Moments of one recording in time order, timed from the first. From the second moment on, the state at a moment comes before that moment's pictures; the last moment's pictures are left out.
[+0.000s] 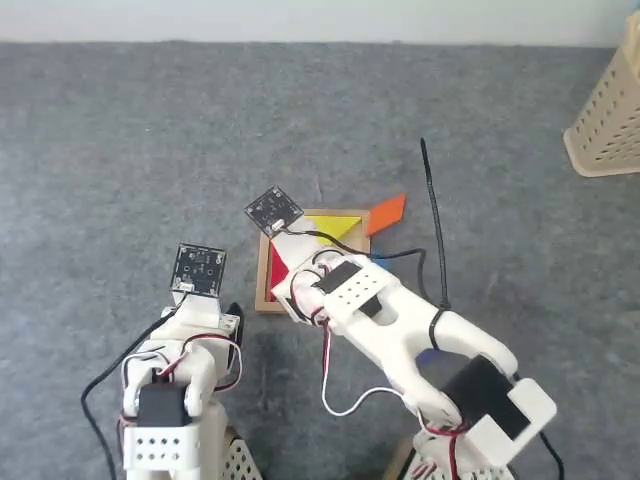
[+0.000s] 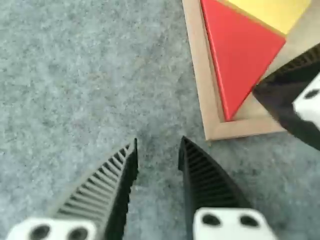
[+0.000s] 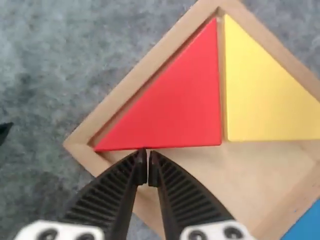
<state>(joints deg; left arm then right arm) -6.5 -103.3 96.7 72.0 -4.0 -45.3 -0.2 41.2 30.3 0.6</state>
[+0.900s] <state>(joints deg) -6.5 -103.3 96.7 72.0 -4.0 -38.6 1.7 41.2 24.2 0.6</state>
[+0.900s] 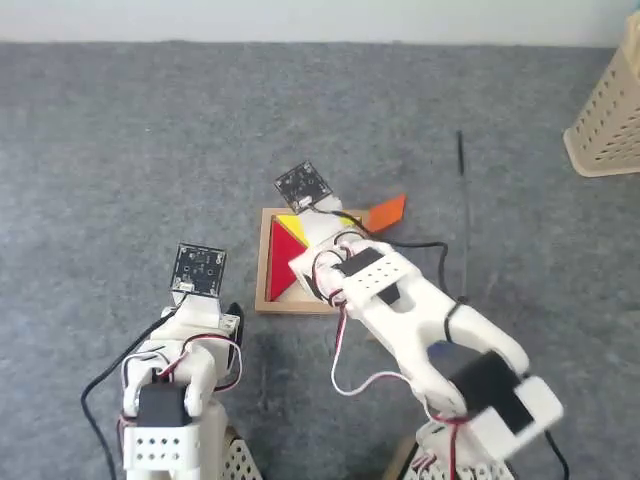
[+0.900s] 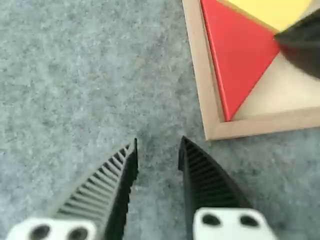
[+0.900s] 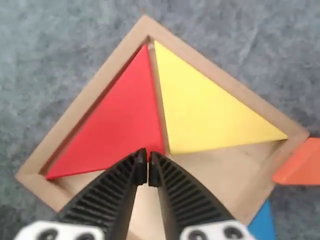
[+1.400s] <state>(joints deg) -6.5 -103.3 96.7 72.0 -4.0 -38.6 3.5 41.1 19.6 0.6</state>
